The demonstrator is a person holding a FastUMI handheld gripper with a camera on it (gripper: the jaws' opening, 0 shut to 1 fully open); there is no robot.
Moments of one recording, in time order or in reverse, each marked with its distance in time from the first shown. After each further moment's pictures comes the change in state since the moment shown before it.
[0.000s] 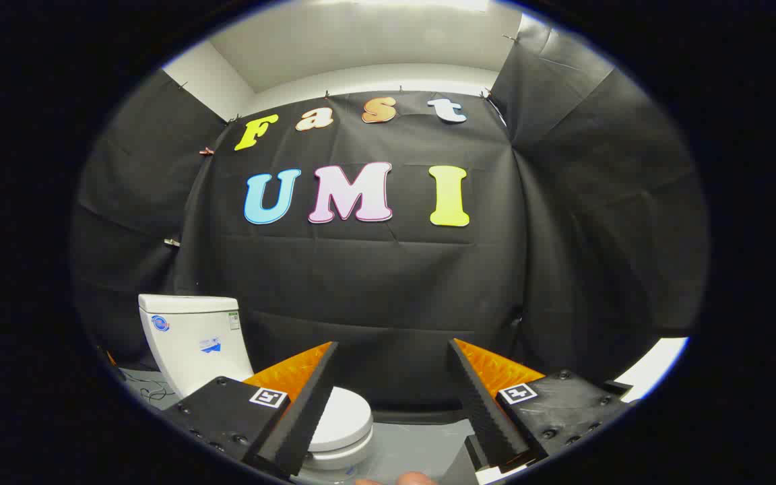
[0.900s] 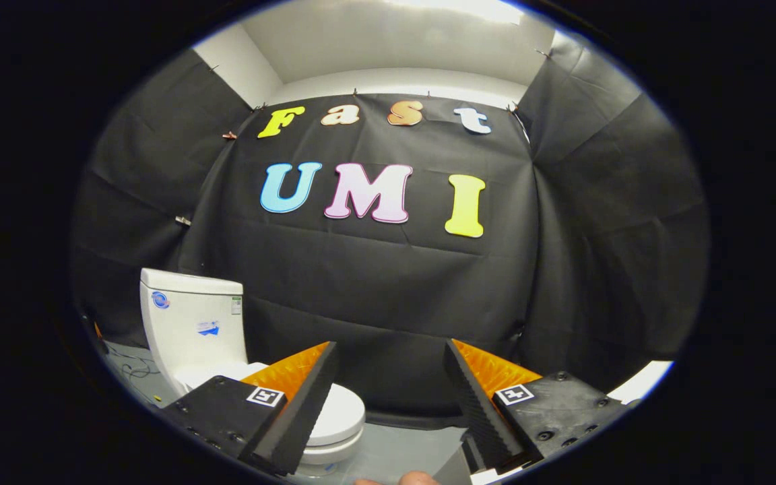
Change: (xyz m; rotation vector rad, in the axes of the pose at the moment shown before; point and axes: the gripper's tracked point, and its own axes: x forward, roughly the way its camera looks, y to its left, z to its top) arm -0.001 0.011 0.001 -0.159 -0.038 0.017
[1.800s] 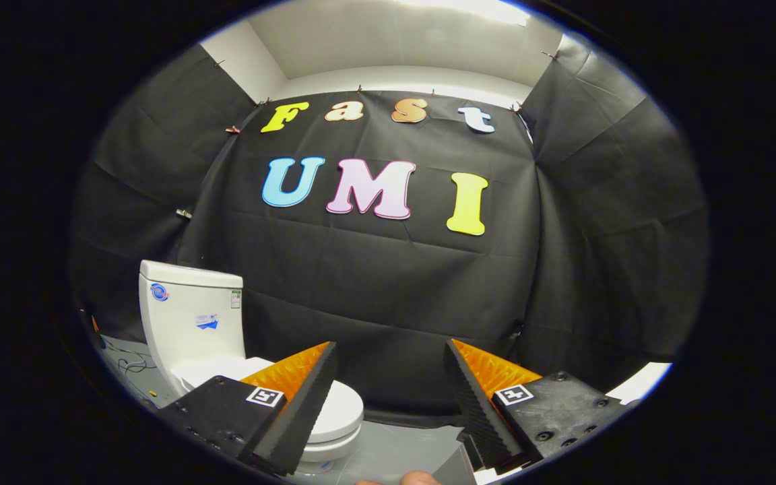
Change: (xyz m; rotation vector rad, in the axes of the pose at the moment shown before) arm 0.000 0.012 -0.016 0.011 0.041 0.033
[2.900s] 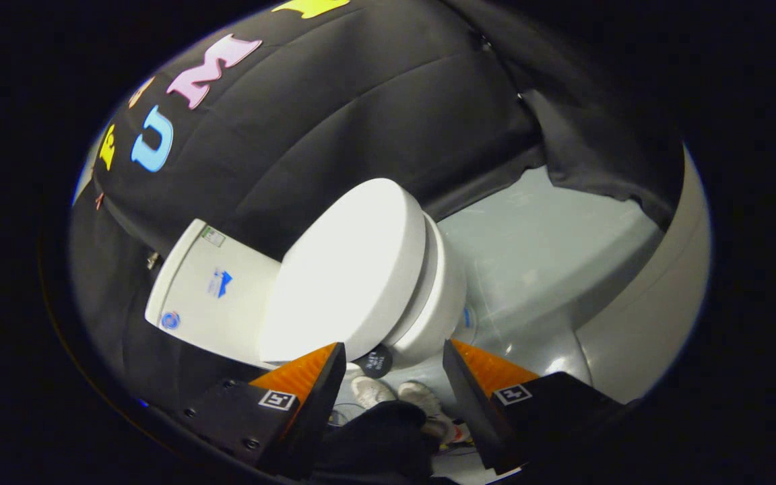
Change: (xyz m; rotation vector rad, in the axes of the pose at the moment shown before) arm 0.006 0.115 -0.293 0.809 0.935 0.042
